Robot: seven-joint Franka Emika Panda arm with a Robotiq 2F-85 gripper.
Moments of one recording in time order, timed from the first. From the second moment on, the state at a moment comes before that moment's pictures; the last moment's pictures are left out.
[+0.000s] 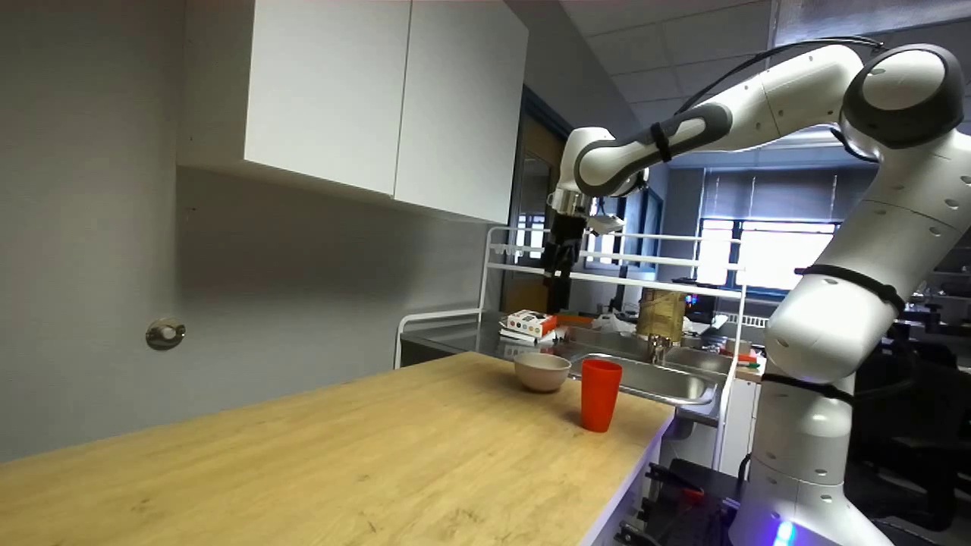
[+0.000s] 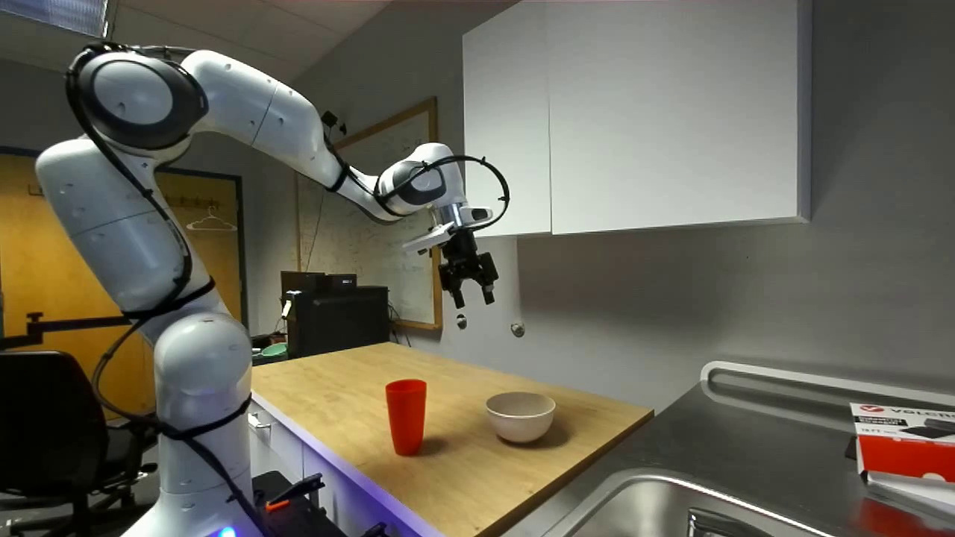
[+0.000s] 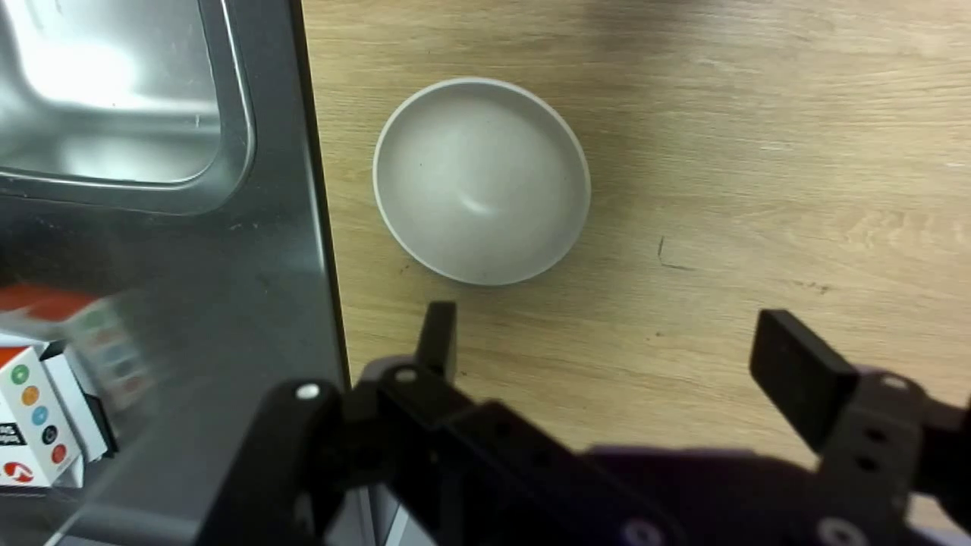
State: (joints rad) arm -0.11 -0.43 -0.07 -2.35 -0.20 2.13 -0.09
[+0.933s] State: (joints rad) arm -0.11 -0.42 -0.07 -2.35 -0.20 2.13 -0.09
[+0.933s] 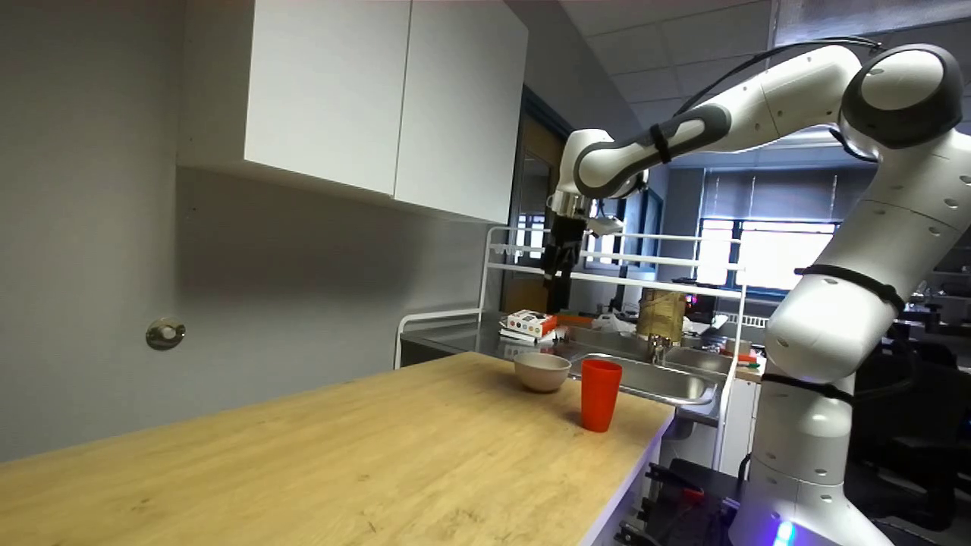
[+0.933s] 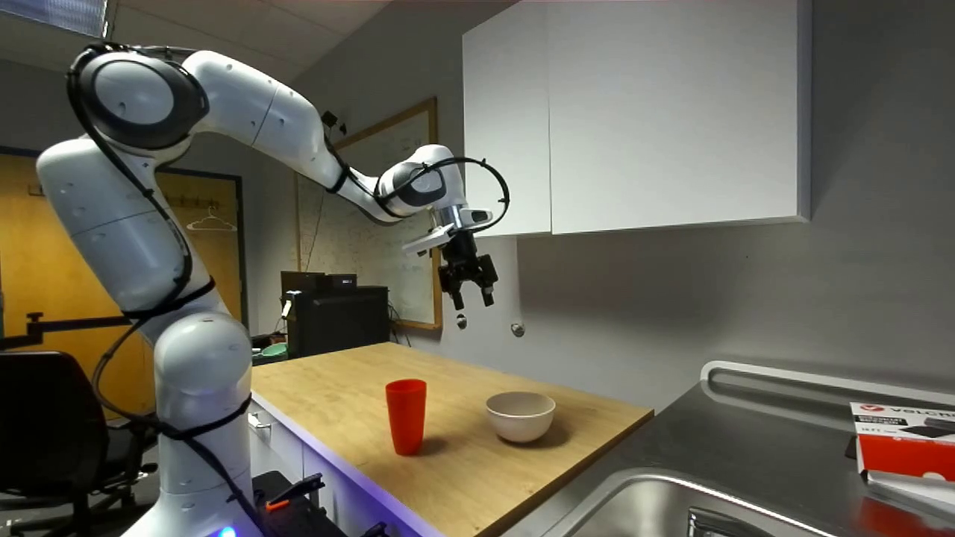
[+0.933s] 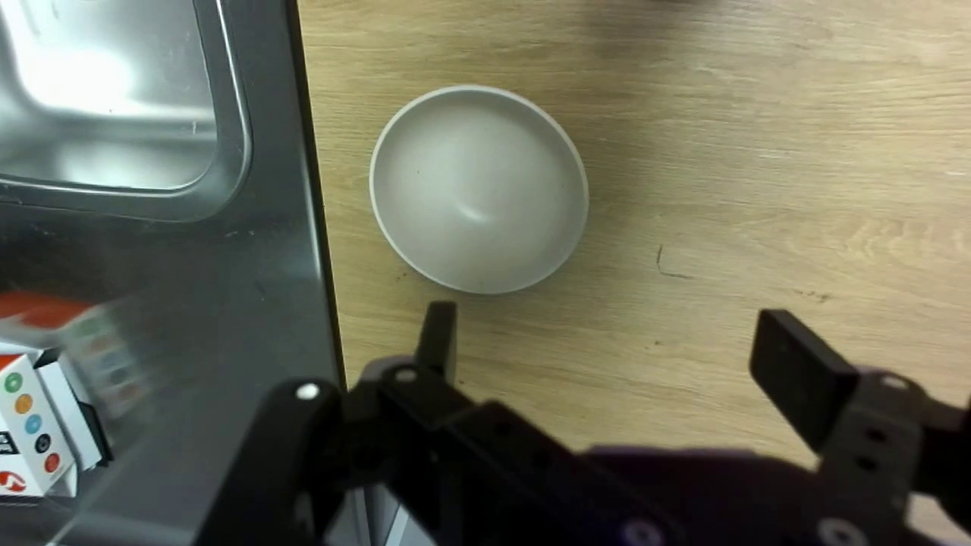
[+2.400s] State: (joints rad) arm -0.10 -0.42 -0.07 -2.51 -0.15 2.01 -0.09
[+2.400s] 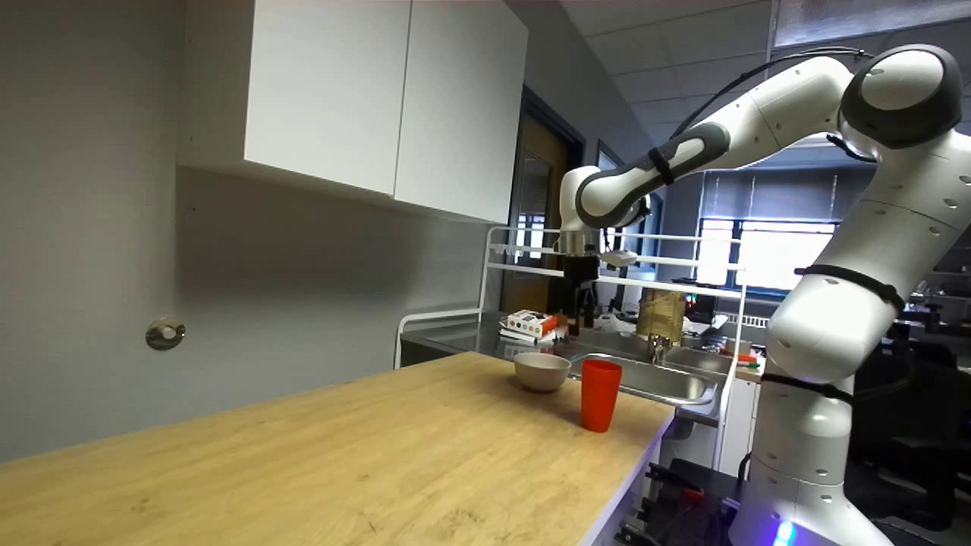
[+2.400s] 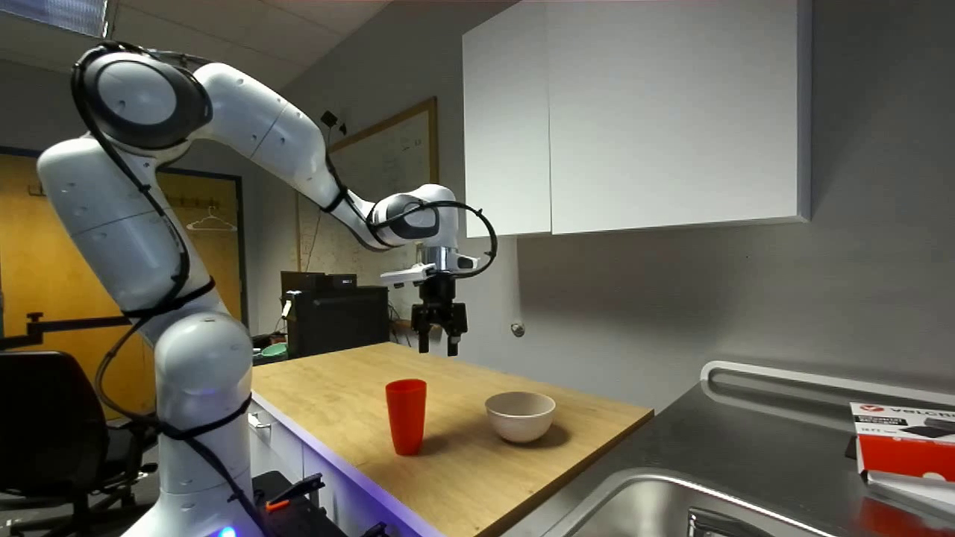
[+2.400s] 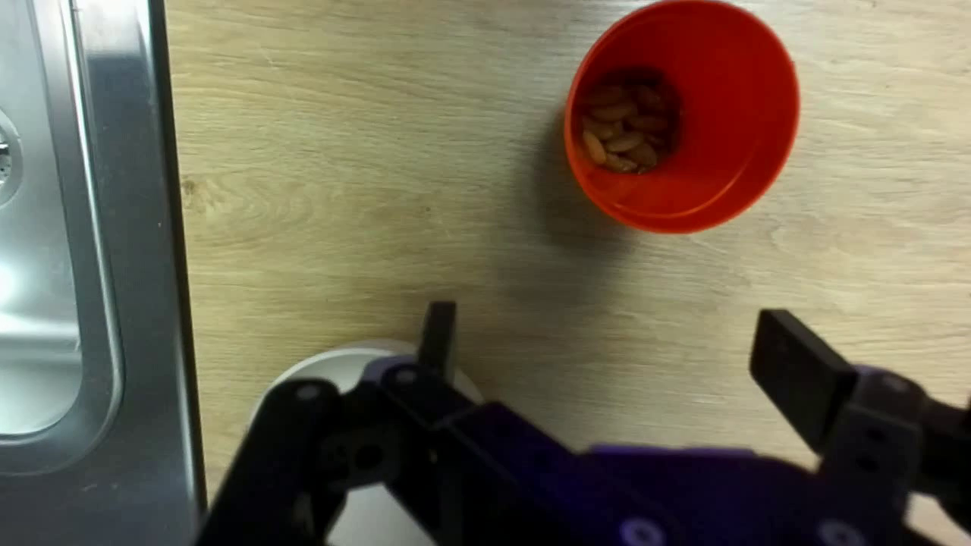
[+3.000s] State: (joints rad) arm -0.06 -0.42 -0.07 -2.52 -0.05 1.88 -0.09
